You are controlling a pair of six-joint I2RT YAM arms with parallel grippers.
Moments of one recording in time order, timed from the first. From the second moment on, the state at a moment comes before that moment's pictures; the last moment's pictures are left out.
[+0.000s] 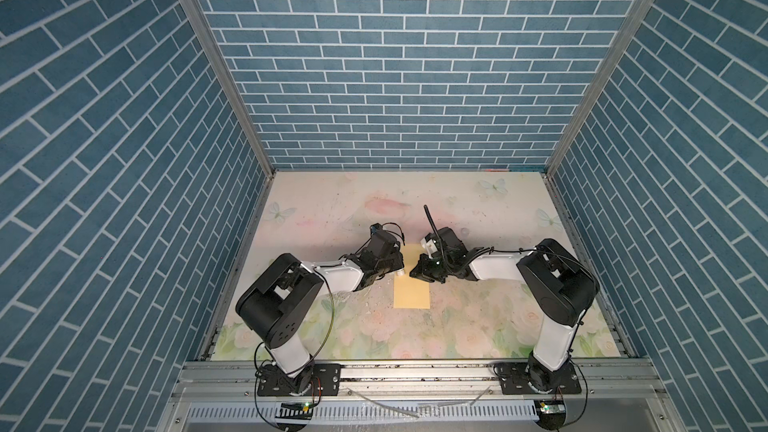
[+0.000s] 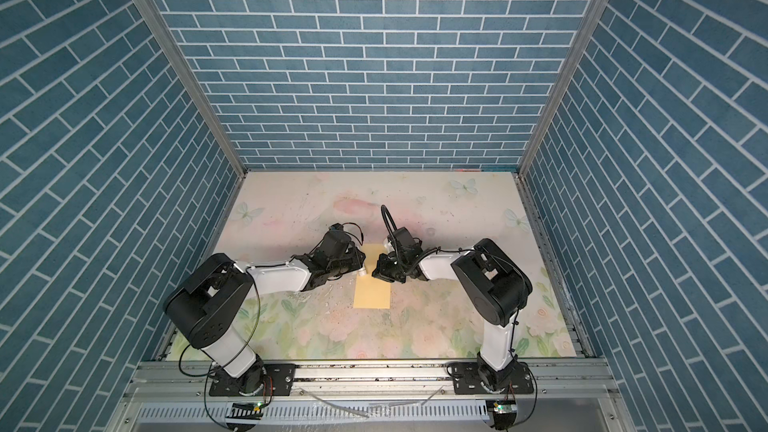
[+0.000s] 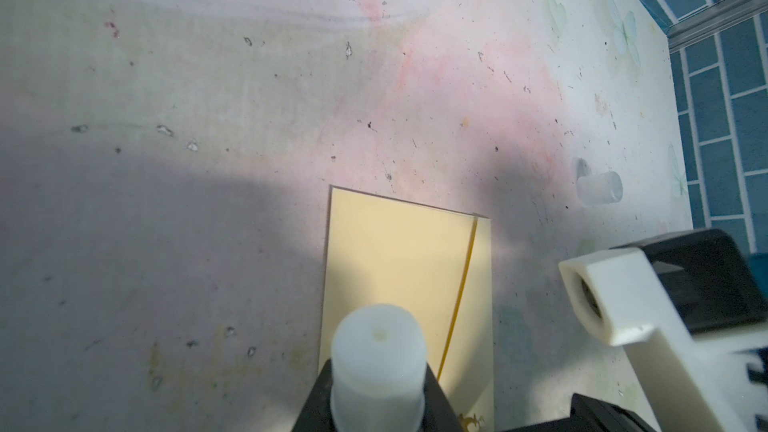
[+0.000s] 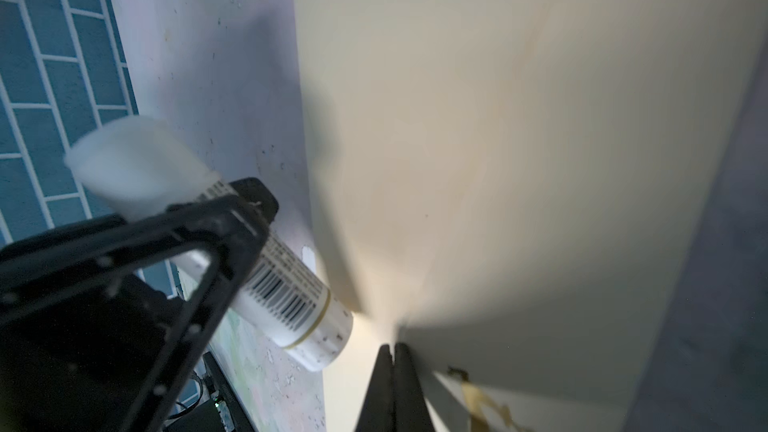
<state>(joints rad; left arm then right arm) -0.67 1.68 0.75 0.15 -0.01 -0.86 0.73 1.84 0.89 0.04 -0.46 0.86</state>
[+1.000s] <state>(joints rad) -0.67 1.68 0.75 0.15 -0.01 -0.86 0.72 1.85 0.89 0.05 -0.47 0.84</state>
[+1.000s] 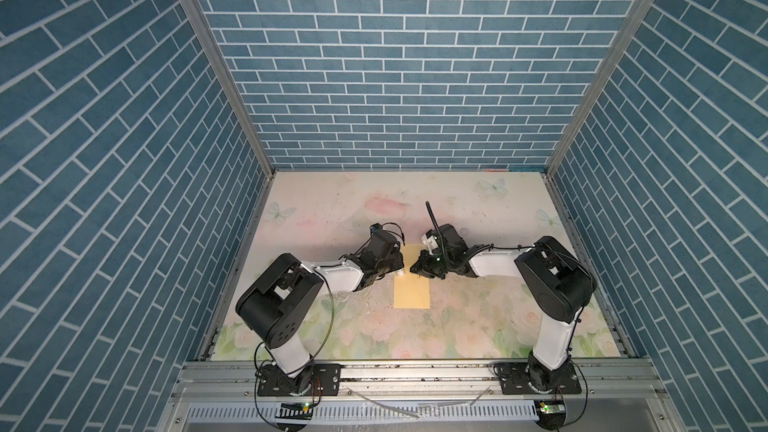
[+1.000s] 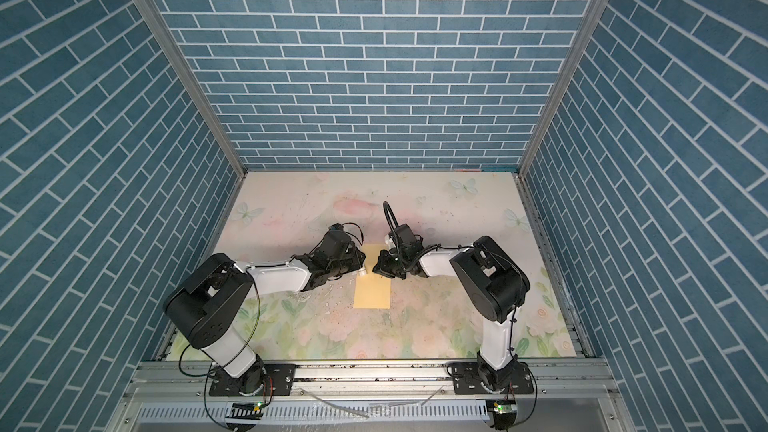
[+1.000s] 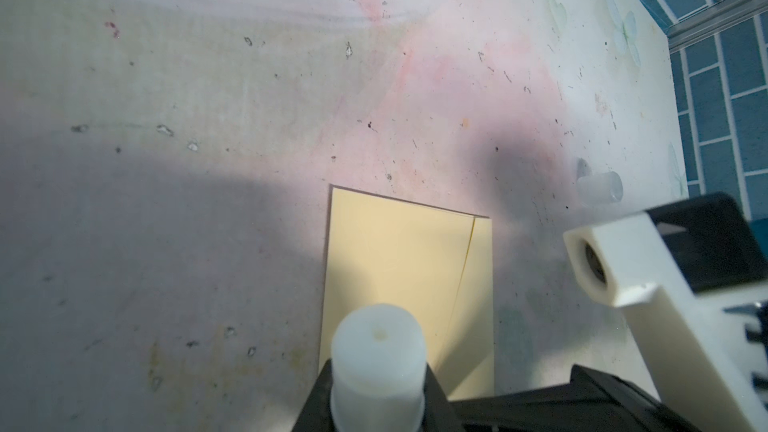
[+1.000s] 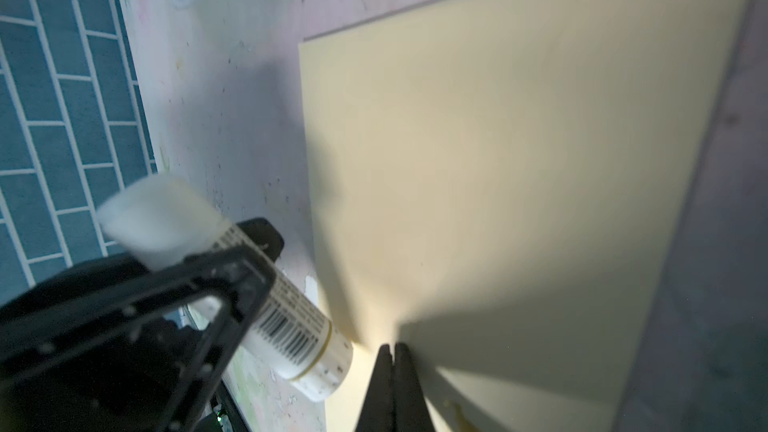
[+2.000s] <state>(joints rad) -0.67 1.68 0.75 0.15 -0.01 -0.86 0.72 1.83 0.88 0.00 -0.48 0.83</state>
